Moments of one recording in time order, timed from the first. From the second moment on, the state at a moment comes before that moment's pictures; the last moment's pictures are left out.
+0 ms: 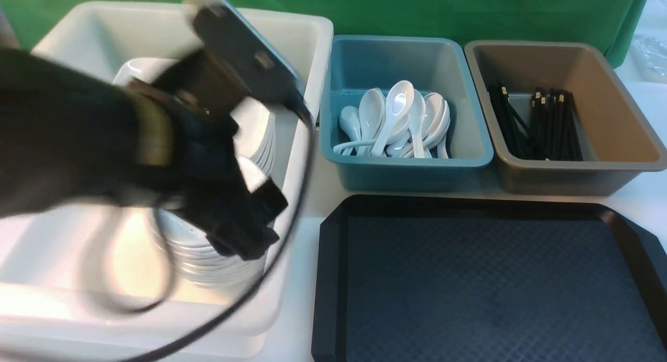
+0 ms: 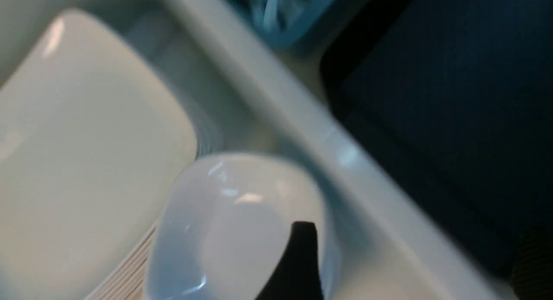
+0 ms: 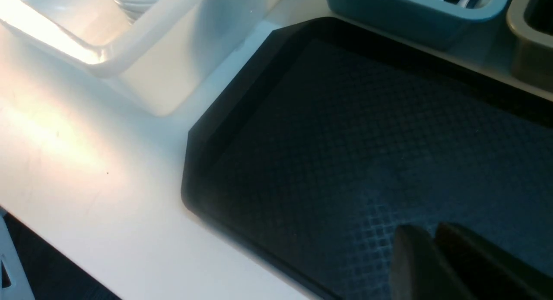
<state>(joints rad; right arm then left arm) 0.80 0.56 -0.86 -0.16 0.93 0.32 -0.79 1.11 -1.08 0.28 0.80 -0.02</state>
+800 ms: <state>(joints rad) 0.80 0.56 -0.86 -0.15 0.93 0.32 -0.81 0.57 -0.17 0.09 -0.35 -0.04</state>
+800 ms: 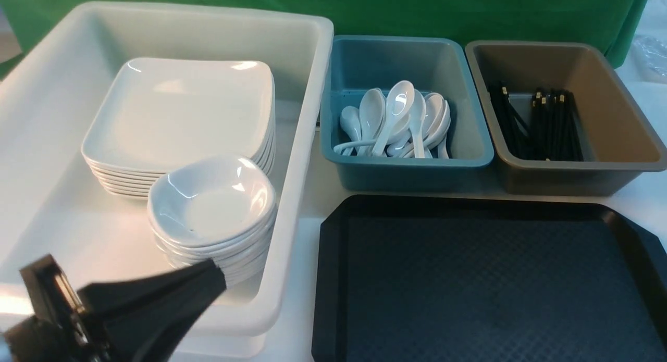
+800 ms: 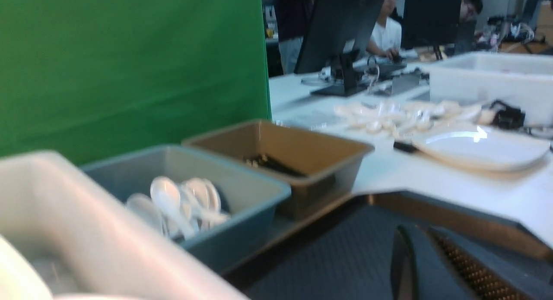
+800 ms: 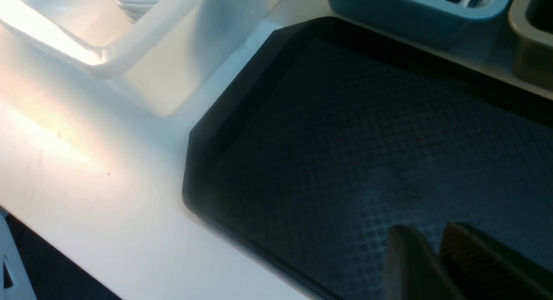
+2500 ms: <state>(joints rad) 0.10 0.00 0.01 0.21 0.26 -0.17 -0.81 0.57 0.01 0.09 -0.37 -0.04</state>
